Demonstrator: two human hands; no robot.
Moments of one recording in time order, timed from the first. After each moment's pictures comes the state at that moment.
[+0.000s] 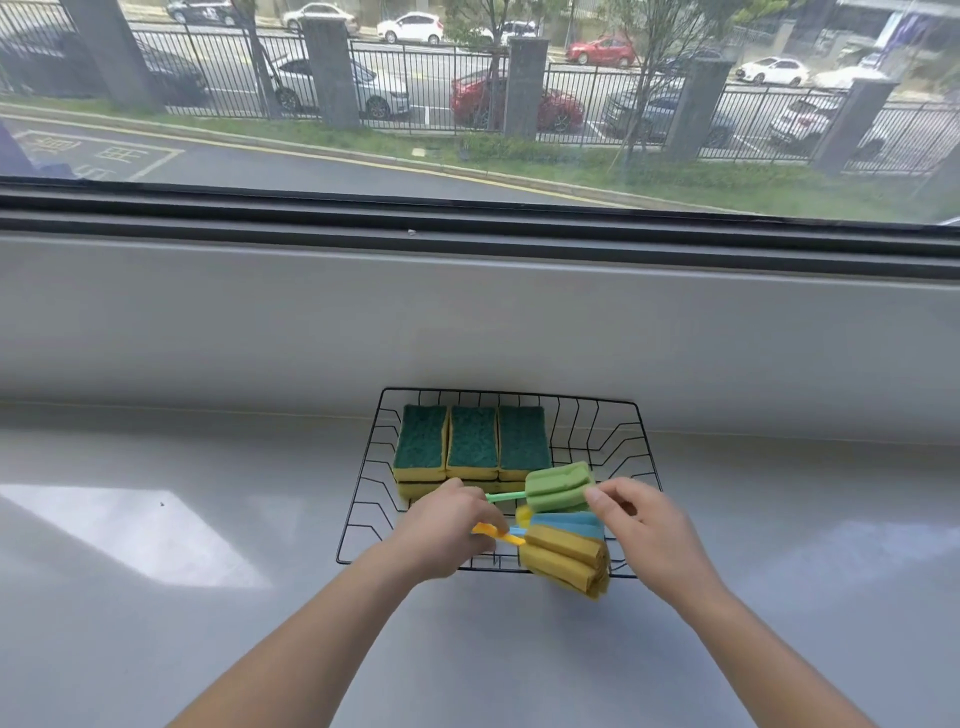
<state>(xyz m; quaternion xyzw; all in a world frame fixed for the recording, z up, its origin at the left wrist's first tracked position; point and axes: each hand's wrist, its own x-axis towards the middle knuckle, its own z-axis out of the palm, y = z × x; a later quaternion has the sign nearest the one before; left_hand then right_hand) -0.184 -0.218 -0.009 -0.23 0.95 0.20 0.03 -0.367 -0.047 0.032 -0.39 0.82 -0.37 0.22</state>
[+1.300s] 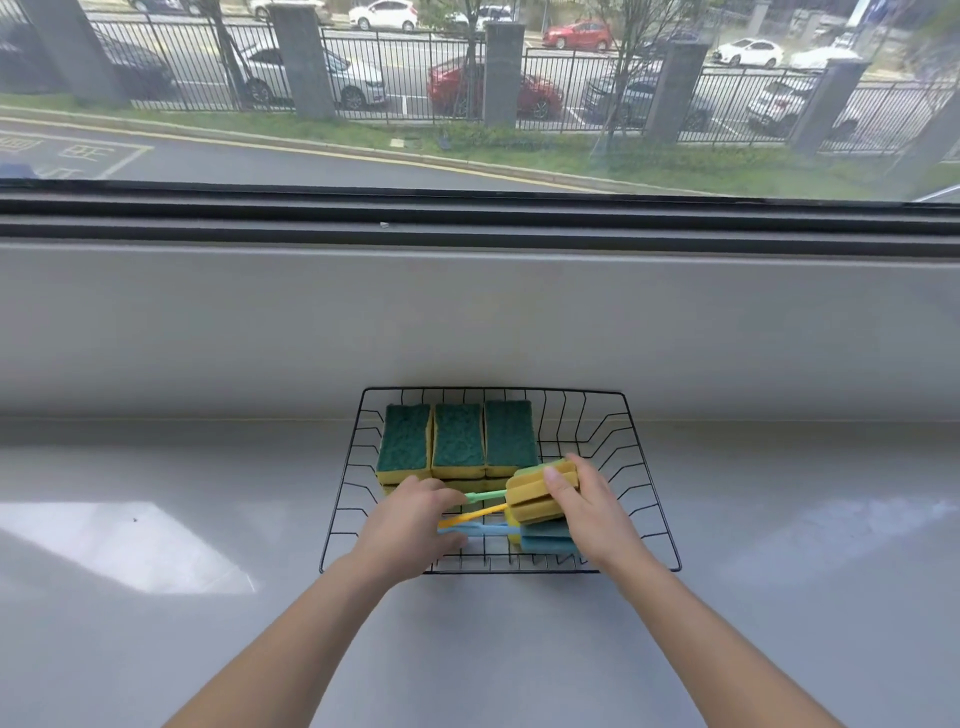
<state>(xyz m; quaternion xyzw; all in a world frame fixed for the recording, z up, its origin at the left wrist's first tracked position) -0.168 -0.241 -0.044 -0.31 0.94 0.16 -0.01 -0.354 -0.092 -0.008 -0.31 0.82 -0.36 0.31</state>
